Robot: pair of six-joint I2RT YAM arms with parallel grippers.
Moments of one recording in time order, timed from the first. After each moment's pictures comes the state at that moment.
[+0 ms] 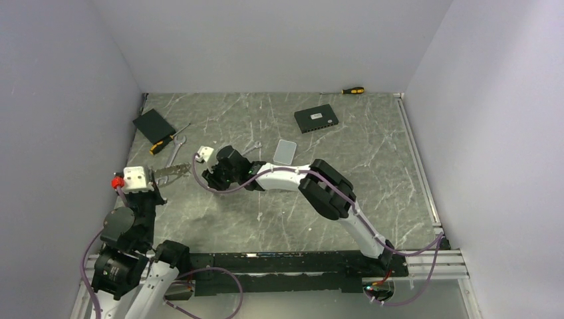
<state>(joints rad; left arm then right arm) -0.31 0.16 0.73 -0.54 -0.46 0.06 1.04 2.30 1.66 0.10 -0.22 -0.05</state>
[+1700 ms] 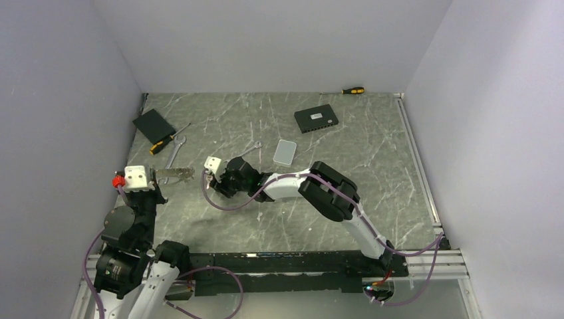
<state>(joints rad) -0.26 0.17 0.72 -0.52 -0.40 0.06 1.05 2.26 1.42 0.38 -0.16 -0.19</state>
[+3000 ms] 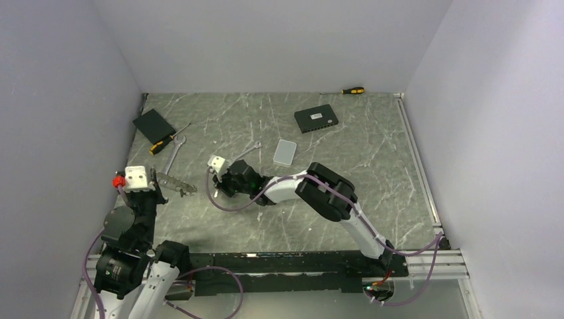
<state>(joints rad) -0.26 0.17 0.72 -0.52 -0.38 0.06 1.05 2.32 1.42 0.54 -0.14 -0.08</state>
